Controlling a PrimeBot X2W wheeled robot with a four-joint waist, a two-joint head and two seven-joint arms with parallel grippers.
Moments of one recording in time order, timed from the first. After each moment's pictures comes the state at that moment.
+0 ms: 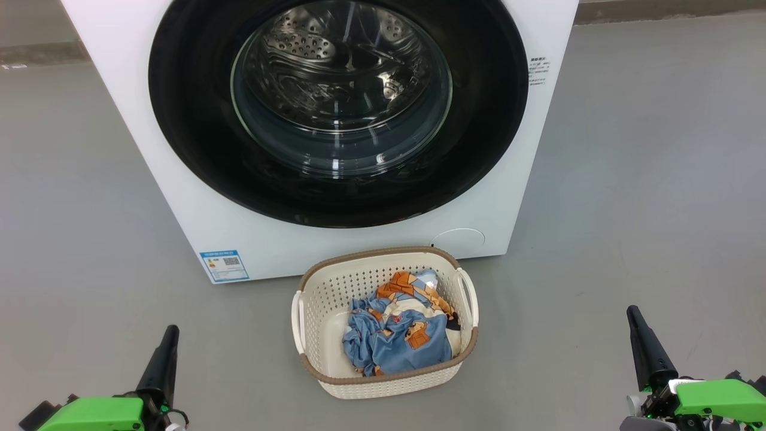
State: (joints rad) left arm -0.10 0.04 0.08 0.28 -1.60 -0.12 0.11; right arm -0.07 -0.05 -0.14 0.27 1.61 0.13 0.11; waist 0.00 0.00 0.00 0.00
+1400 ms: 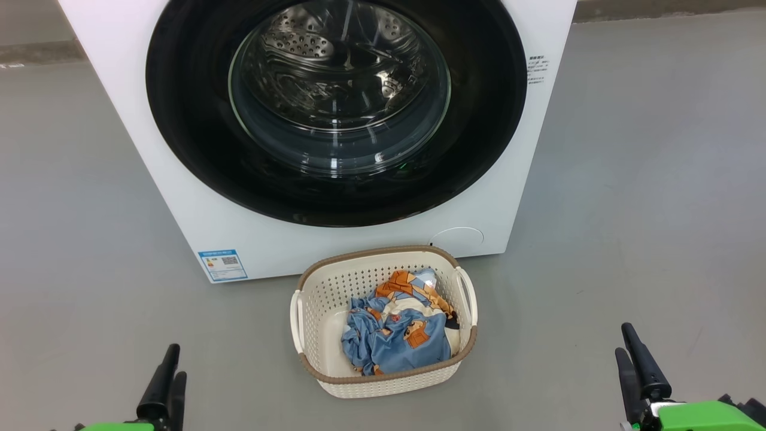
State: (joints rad) left arm -0.04 0.03 0.07 0.31 -1.57 -0.12 0.08; right arm -0.03 -0.03 -0.12 0.32 1.53 0.13 0.07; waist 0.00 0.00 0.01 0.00
